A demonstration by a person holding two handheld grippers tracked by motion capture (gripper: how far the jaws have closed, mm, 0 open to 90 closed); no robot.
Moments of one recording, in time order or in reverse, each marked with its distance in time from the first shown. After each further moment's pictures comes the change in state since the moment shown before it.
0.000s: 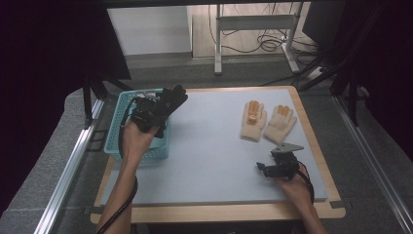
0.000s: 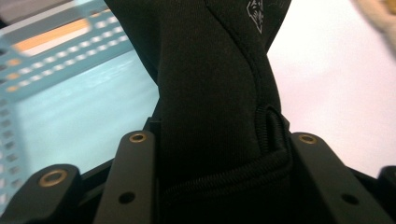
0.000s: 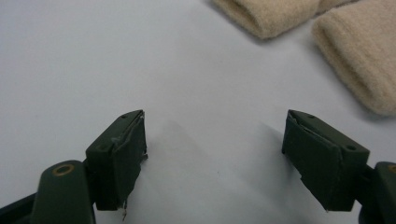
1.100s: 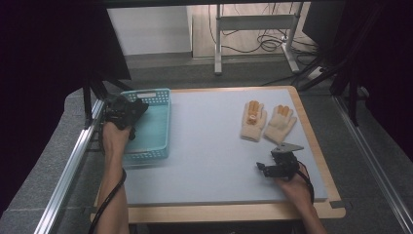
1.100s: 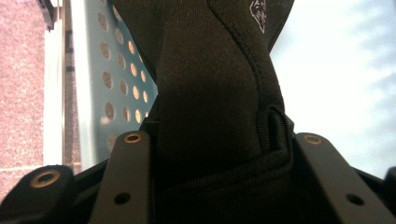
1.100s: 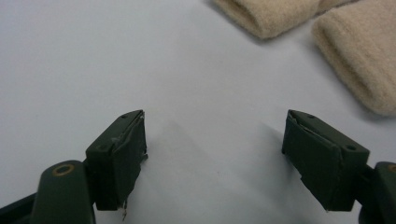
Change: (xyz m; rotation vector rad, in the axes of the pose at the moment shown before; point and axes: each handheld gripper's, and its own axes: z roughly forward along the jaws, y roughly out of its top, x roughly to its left) left arm 0.111 -0.034 0.062 0.294 0.208 -0.279; right arm 0.000 0.000 0.000 -0.001 0.000 -0.001
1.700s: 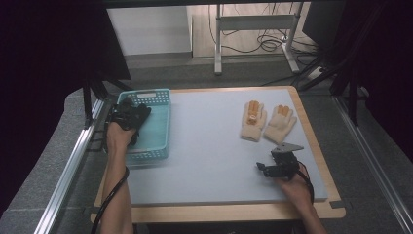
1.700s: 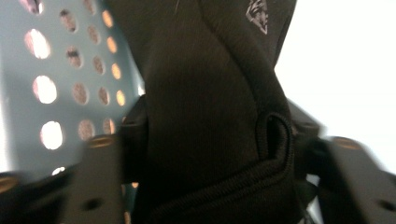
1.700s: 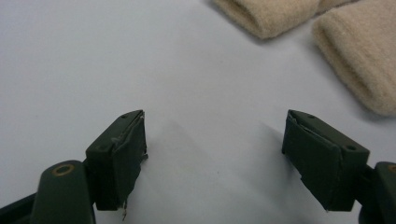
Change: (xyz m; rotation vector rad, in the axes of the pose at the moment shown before) left arm -0.006 0.005 0.027 0.096 -0.004 0.068; right arm 0.000 0.000 0.000 0.000 0.000 0.001
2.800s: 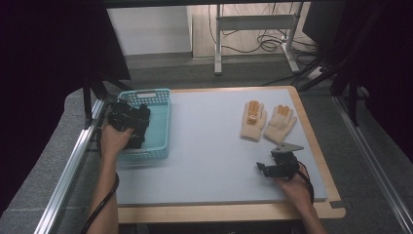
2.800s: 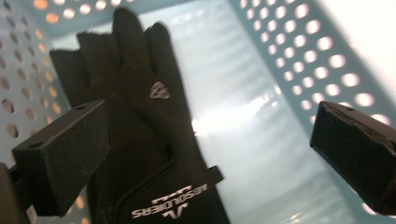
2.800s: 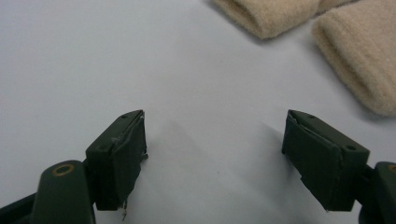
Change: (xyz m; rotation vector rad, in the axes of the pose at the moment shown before) left arm -0.008 -0.029 -0.051 -0.330 -0.262 0.111; right arm 0.000 0.000 0.000 0.000 0.000 -0.001
